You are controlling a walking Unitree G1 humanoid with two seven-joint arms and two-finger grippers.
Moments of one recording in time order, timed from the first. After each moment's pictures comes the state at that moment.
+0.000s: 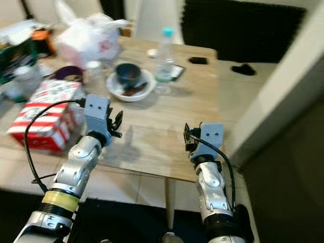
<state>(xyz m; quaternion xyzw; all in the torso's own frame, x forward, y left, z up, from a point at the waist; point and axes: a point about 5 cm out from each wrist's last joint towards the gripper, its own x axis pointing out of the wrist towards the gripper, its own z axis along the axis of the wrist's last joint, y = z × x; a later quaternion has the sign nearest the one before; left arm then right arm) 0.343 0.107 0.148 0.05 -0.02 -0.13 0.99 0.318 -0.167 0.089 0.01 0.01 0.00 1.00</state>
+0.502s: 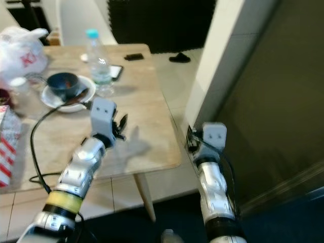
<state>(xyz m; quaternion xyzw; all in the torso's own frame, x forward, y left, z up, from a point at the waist) 0.343 0.105 0.145 0.05 -0.02 -0.13 0.99 0.317 -0.169 0.087 0.00 0.01 -0.01 1.00</state>
